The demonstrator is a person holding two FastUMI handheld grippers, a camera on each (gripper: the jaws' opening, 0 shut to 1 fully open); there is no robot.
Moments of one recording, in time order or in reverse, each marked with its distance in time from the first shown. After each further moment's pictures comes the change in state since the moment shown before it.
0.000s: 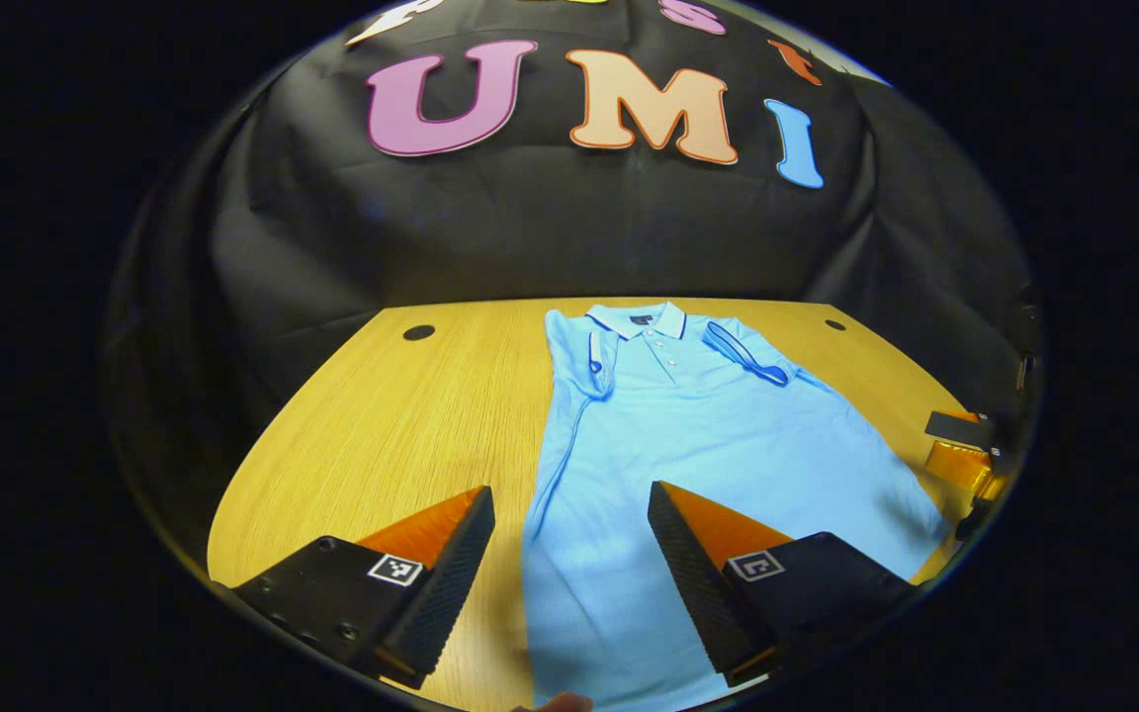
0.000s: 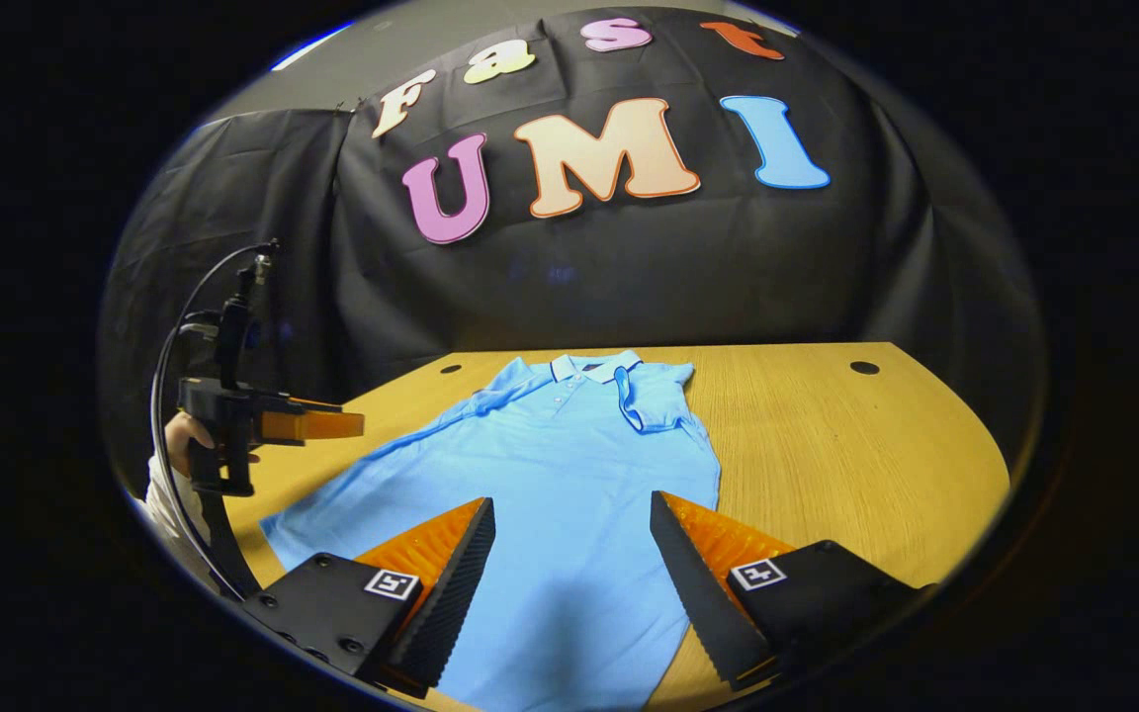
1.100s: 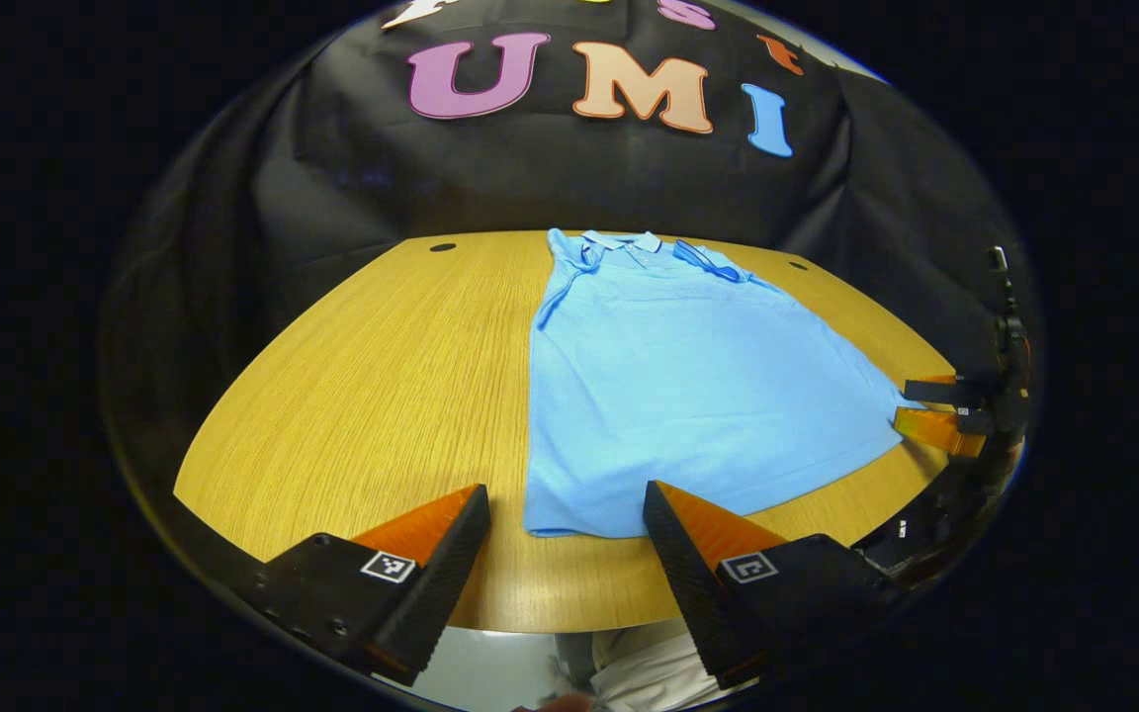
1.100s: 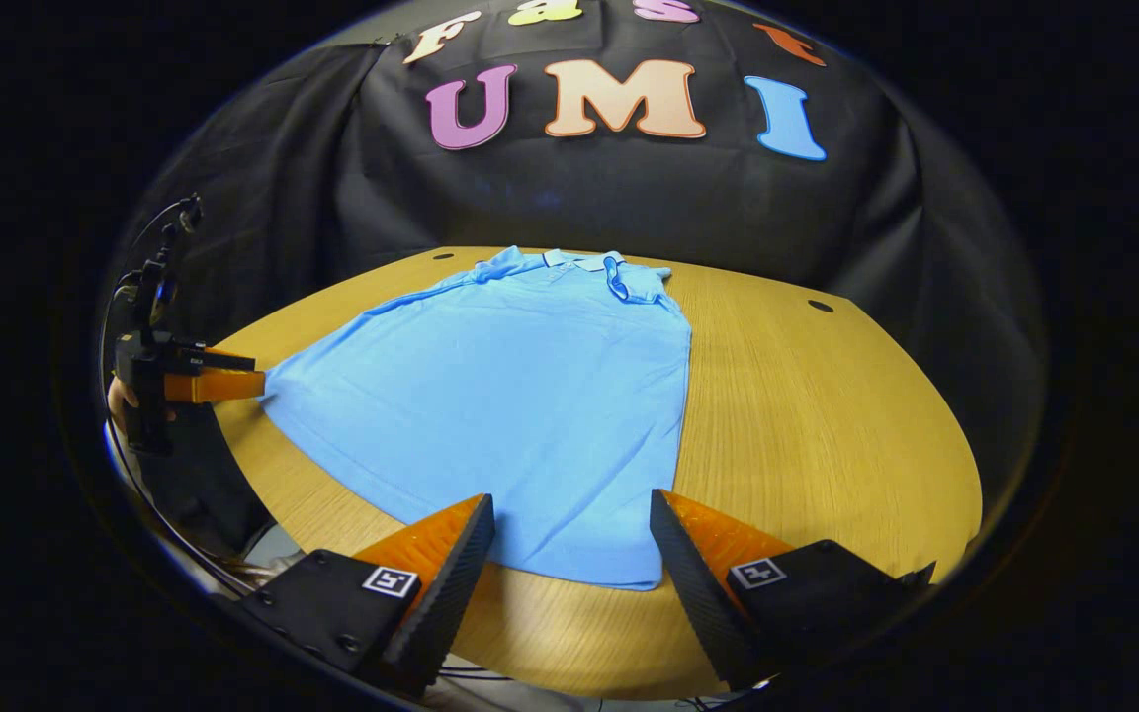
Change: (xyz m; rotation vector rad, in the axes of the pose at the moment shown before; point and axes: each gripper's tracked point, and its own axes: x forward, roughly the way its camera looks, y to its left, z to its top) left arm -0.097 -0.011 -0.137 -0.002 0.102 -0.004; right arm -0.083 0.006 -0.099 -0.110 0.206 -0.102
